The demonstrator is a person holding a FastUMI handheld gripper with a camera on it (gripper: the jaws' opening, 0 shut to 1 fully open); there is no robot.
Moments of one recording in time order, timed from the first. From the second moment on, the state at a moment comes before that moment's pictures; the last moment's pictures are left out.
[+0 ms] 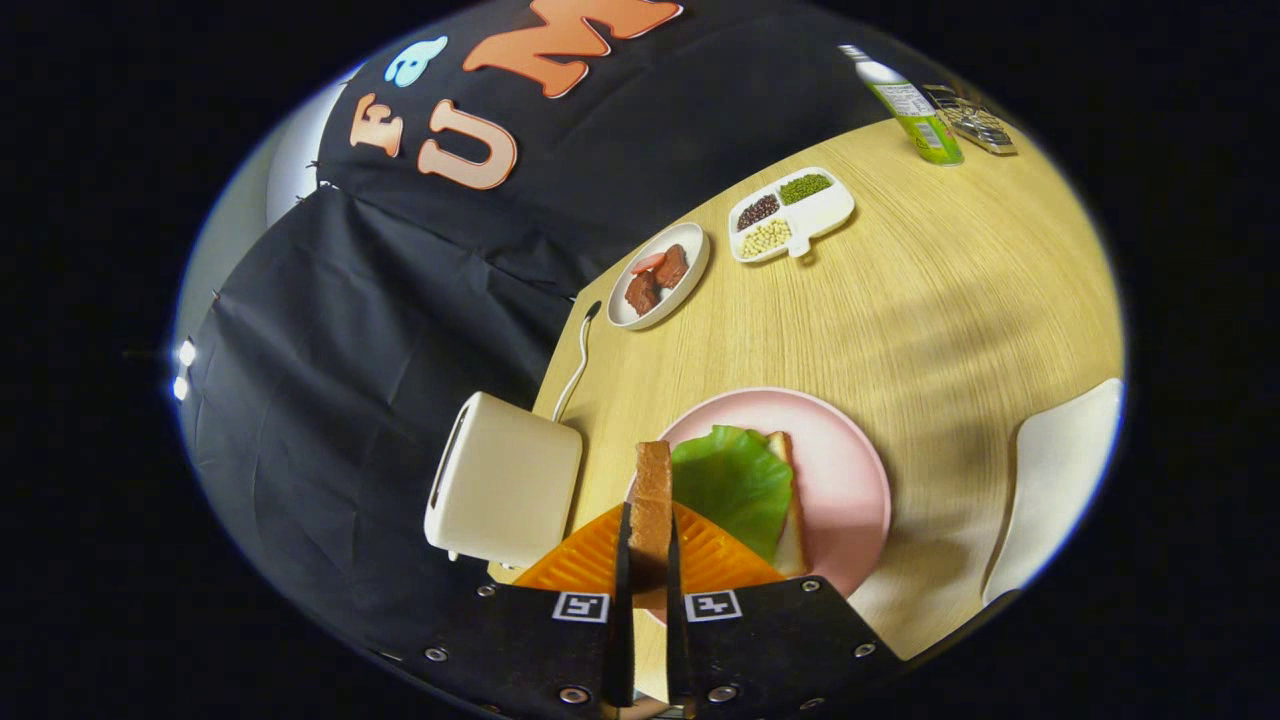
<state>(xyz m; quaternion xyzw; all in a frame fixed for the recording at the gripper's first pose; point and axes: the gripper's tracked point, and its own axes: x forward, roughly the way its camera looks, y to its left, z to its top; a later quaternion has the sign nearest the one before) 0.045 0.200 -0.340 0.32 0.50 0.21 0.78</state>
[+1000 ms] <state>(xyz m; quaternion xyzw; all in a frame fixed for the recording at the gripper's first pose) 0.076 0.145 -0.330 0.17 0.41 0.14 0.89</state>
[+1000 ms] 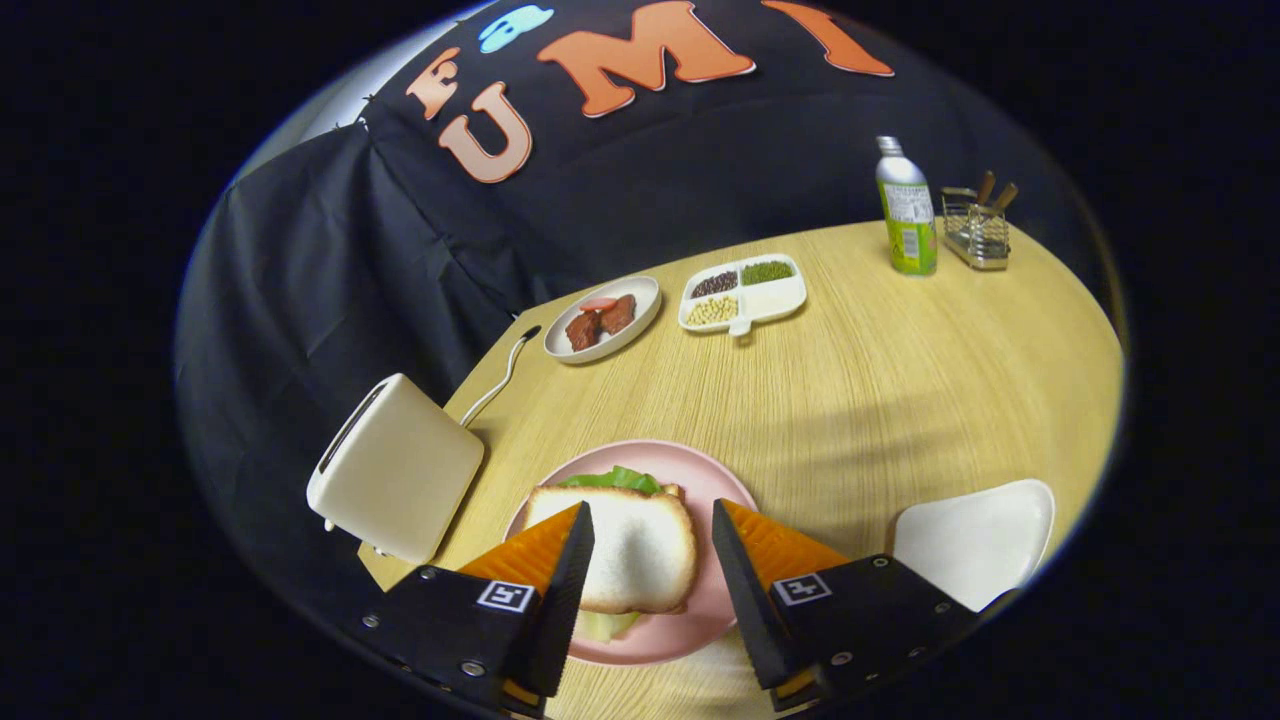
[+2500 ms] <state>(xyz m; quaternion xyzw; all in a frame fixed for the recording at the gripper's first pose) 0.037 0.076 -0.066 0.02 0.06 0.05 1.00</state>
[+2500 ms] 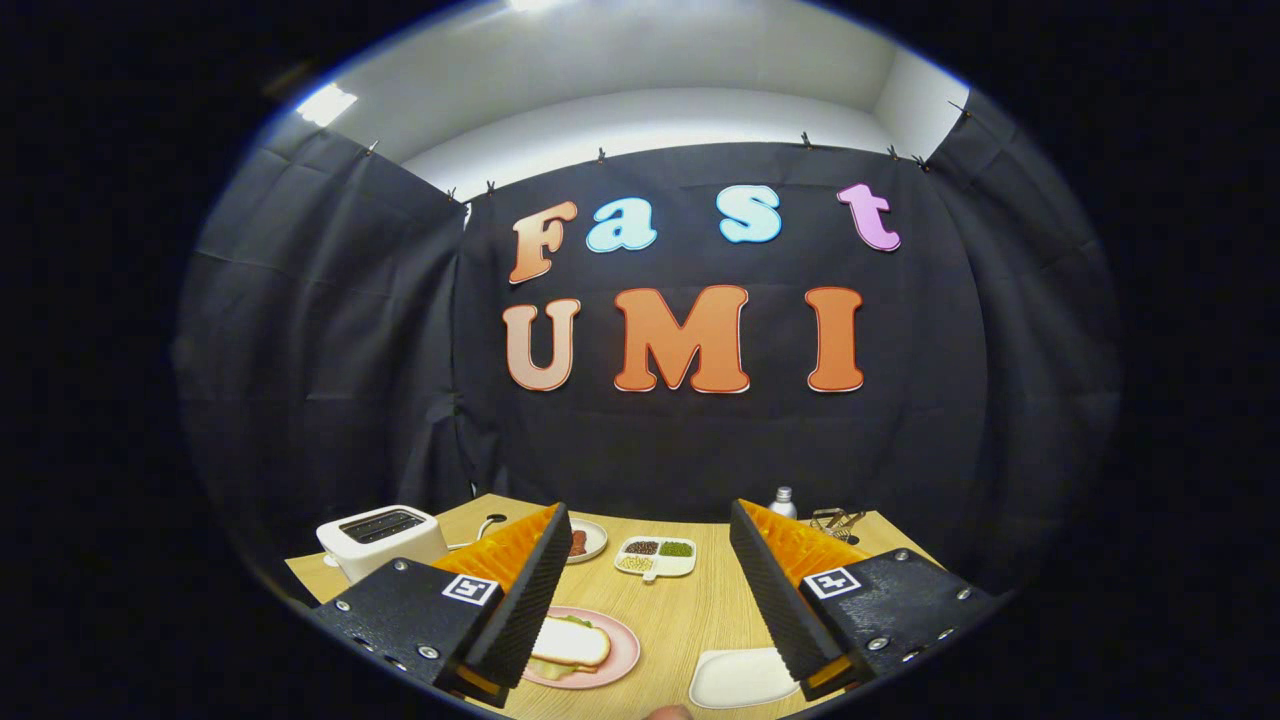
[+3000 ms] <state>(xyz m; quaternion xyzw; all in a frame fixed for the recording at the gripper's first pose) 0.037 0.082 -0.060 -0.03 0.05 0.04 1.00</state>
